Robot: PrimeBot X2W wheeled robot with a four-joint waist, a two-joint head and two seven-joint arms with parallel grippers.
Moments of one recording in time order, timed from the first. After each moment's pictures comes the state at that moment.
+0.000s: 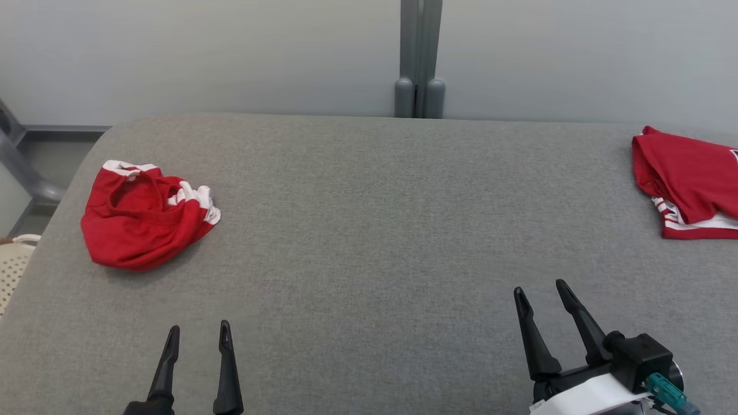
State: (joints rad) left arm 0.21 0.05 -0.11 -0.01 -0.18 0.05 -0.26; right arm 0.10 -0.09 0.17 0.05 0.23 0.13 -0.26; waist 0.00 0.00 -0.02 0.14
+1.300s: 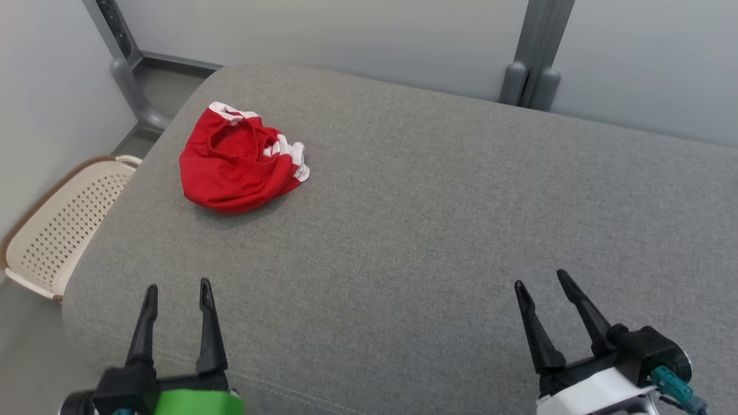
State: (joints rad) left arm 0.13 0.05 -0.08 -0.04 -0.18 0.06 -0.26; right arm 0.09 -0.13 0.20 0.02 0.23 0.13 -0.26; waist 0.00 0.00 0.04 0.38
